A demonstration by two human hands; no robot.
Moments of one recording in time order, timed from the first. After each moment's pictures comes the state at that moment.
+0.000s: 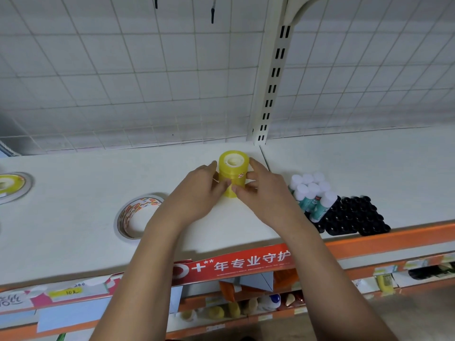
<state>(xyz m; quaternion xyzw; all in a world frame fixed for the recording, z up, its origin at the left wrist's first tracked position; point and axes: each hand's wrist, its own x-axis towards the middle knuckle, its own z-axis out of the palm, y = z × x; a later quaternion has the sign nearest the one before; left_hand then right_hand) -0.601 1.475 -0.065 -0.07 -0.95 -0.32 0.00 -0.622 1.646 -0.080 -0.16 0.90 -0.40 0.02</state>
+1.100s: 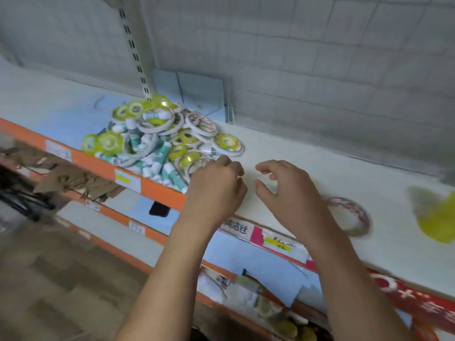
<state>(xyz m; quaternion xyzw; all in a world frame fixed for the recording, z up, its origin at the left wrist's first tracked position) -0.399 1.231 -0.043 0.21 -0.95 -0.11 0.19 -0.490 1.358 -0.043 -0.41 0.86 -0.31 -0.02</state>
